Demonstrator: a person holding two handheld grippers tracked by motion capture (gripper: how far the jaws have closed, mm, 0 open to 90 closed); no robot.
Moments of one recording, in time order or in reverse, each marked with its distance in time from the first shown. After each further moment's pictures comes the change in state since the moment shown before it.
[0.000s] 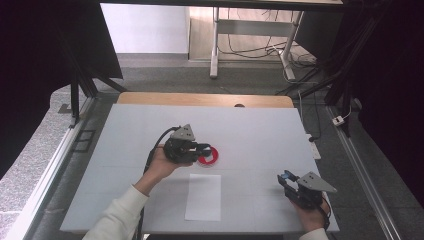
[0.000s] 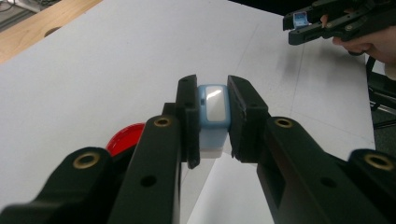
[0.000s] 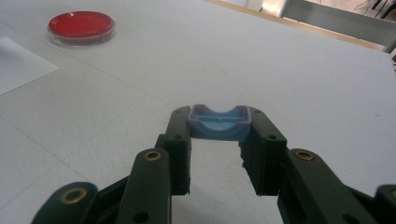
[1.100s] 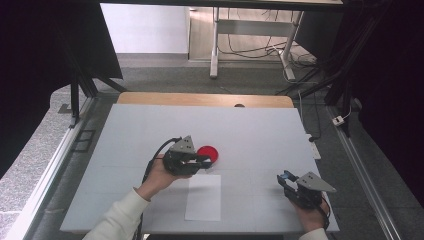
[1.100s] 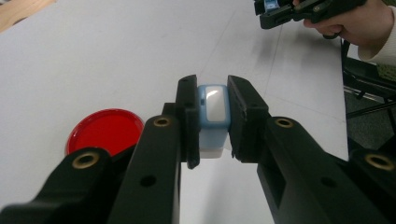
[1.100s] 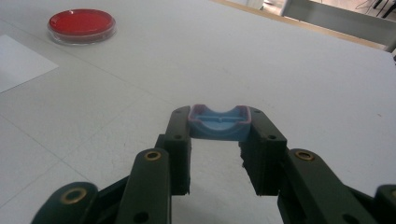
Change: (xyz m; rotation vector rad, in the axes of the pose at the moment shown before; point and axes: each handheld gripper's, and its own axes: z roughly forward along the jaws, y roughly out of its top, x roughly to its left) left arm -0.025 -0.014 -0.003 0.016 -0.039 0.025; right arm 0.001 0.000 0.001 0.002 0.004 0.002
